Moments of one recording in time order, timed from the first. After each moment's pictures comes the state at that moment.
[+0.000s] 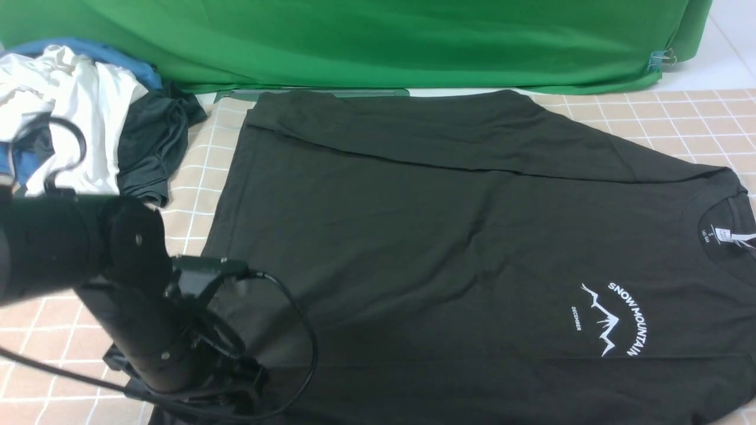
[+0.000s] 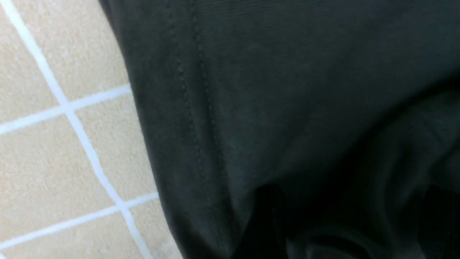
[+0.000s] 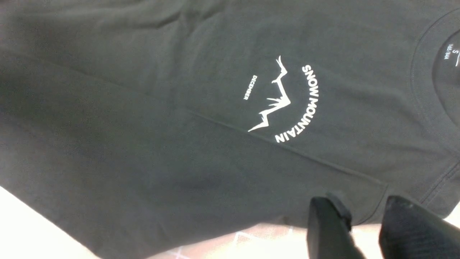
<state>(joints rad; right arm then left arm) 0.07 0.81 -0.86 0.18 1.12 -0.19 -0.31 1.58 -0.75 -0.20 0.82 0.16</state>
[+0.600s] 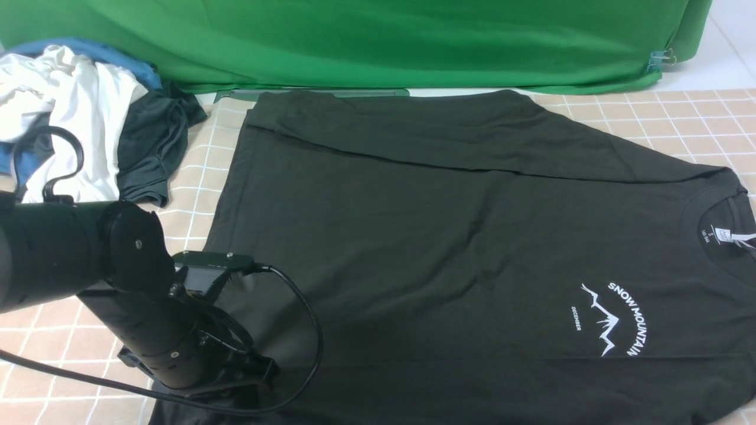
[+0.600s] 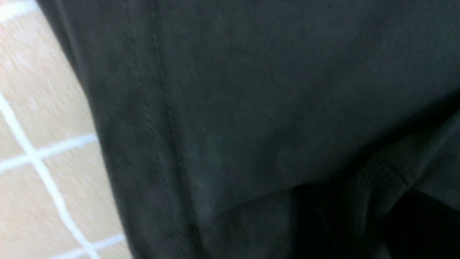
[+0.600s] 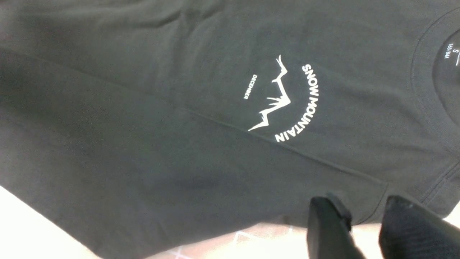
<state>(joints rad) 0.07 0.81 -0.86 0.18 1.12 -0.19 -0.31 1.58 -0.75 -0.28 0.78 0.22</state>
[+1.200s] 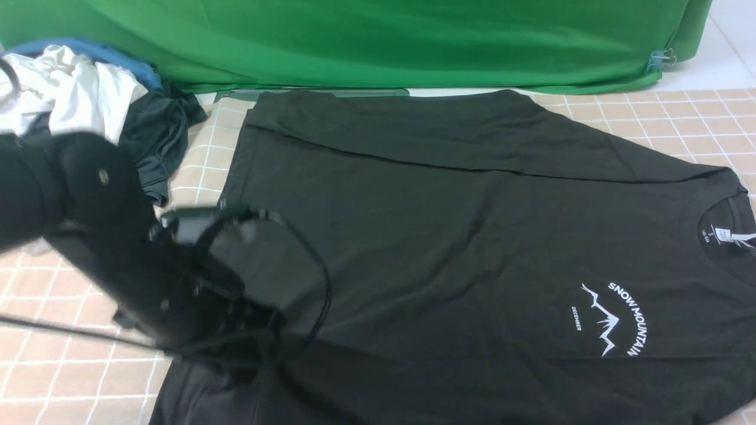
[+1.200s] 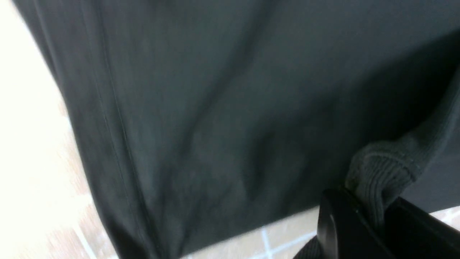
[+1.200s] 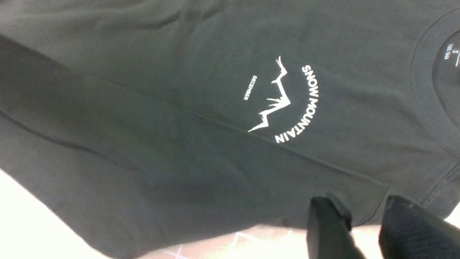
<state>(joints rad) 0.07 0.81 -0.86 0.18 1.12 -0.19 -0.31 1.46 -0.93 -0.31 0.98 0.16</state>
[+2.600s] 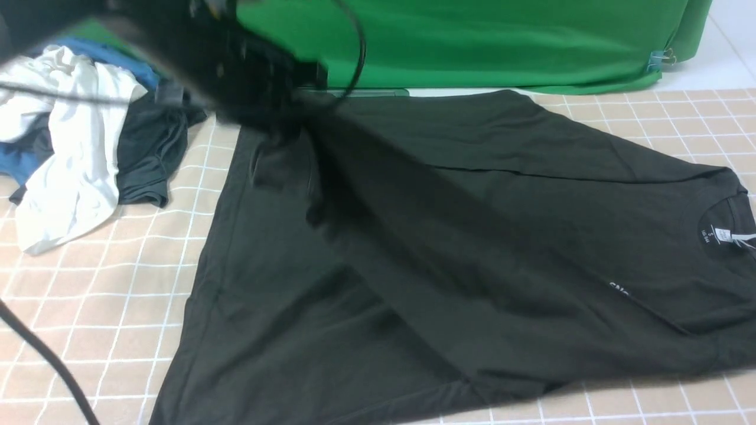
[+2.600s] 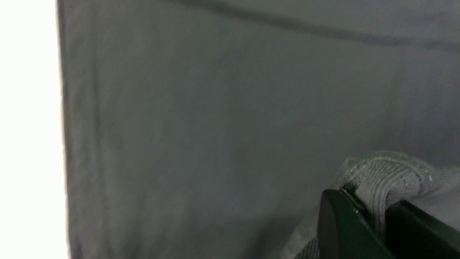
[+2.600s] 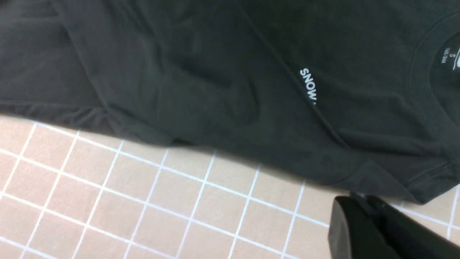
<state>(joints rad) 0.07 0.81 -0.86 0.18 1.11 -0.19 -0.31 1.69 -1.59 -0.20 0.94 -0.08</state>
